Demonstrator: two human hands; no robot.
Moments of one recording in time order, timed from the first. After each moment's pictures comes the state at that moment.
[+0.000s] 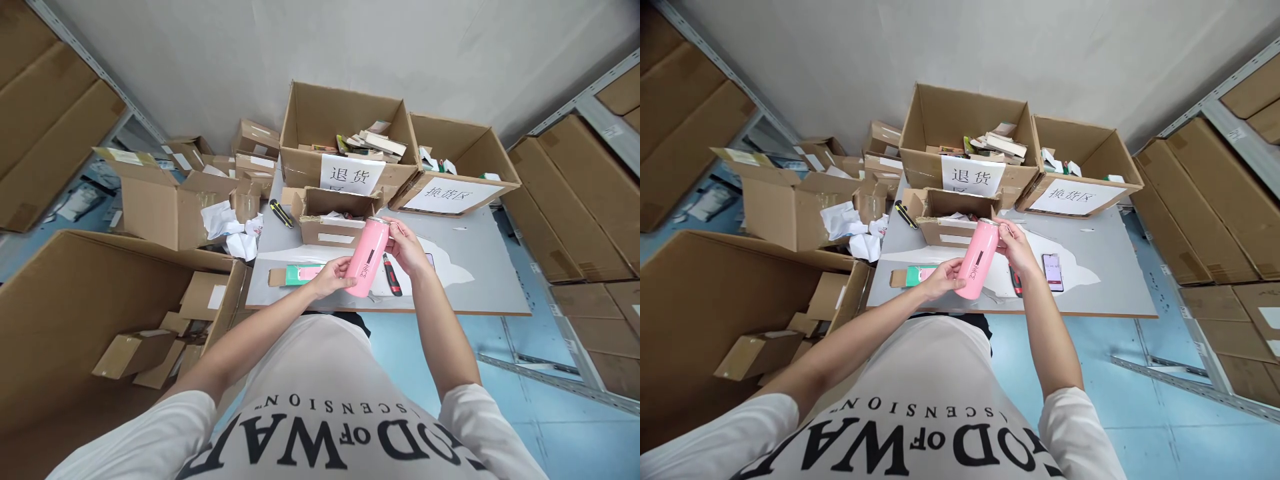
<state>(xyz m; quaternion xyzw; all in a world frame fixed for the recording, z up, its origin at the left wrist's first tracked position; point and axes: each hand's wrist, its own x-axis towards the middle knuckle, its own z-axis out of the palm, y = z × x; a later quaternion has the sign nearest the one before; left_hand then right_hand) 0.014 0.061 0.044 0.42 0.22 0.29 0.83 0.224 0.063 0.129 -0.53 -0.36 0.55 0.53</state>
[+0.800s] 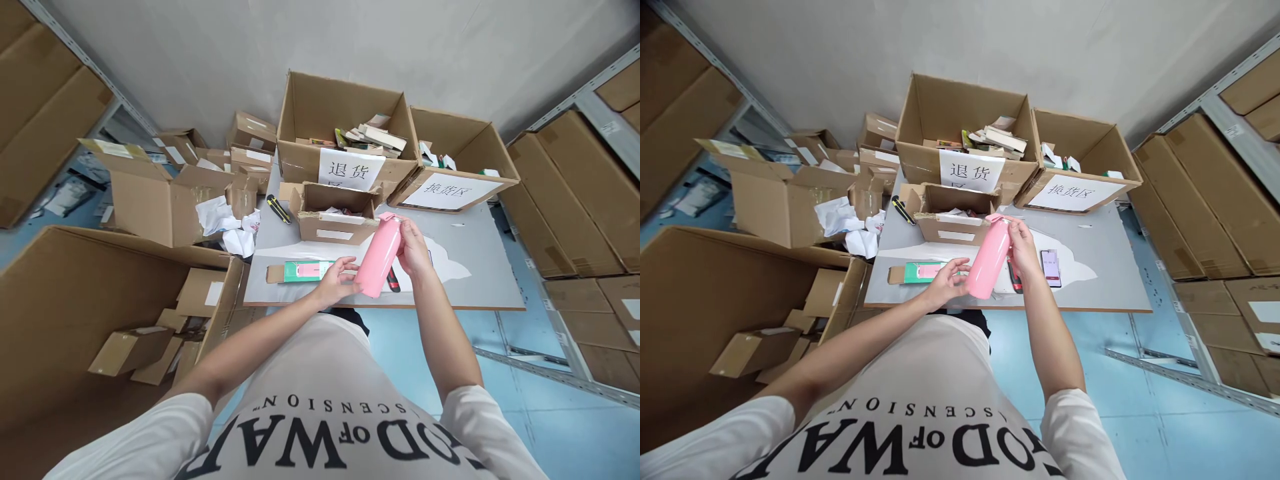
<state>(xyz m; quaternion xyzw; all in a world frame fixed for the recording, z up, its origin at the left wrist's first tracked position) 0.020 0.031 0.056 0.41 0.31 0.32 0.80 0.225 0.055 0.122 -0.57 -0.35 0.45 0.58</state>
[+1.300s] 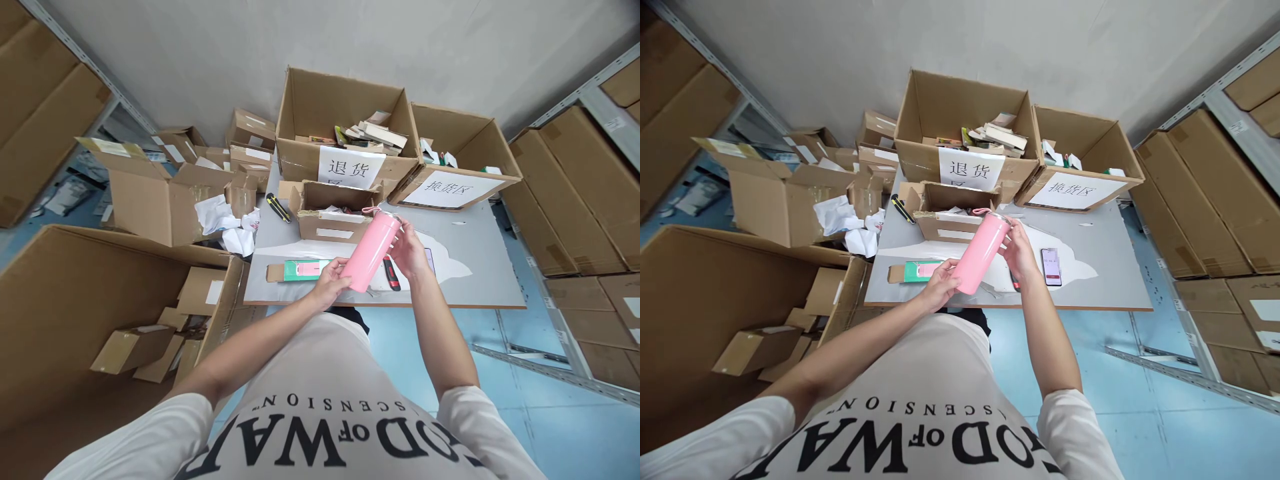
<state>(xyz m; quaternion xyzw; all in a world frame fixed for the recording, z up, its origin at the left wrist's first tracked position) 0.019 0.027 0.062 0.31 0.30 0.36 0.83 0.226 0.049 0.118 -0.52 -0.33 0.54 0.57</state>
